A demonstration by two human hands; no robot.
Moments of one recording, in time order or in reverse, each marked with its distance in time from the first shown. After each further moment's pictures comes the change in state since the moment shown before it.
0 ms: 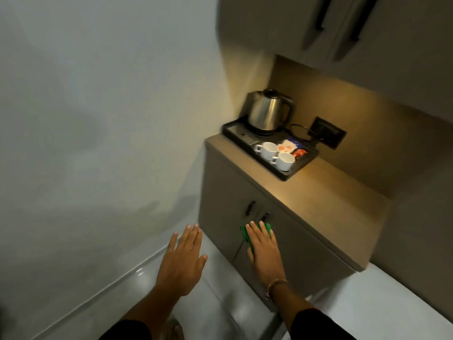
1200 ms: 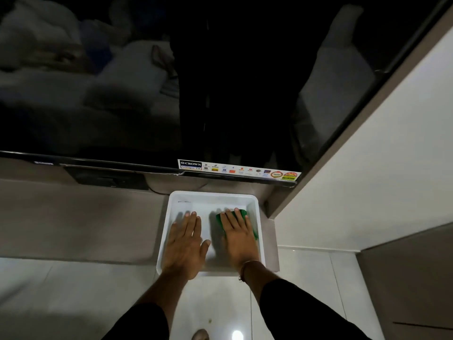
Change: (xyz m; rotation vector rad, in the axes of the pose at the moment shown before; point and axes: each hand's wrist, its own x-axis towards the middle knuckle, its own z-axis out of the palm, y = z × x) left_hand -0.521 -0.535 0.022 -0.085 0.093 -0.875; right_hand -0.136 -0.775 0.301 0.009 -0.447 -0.735
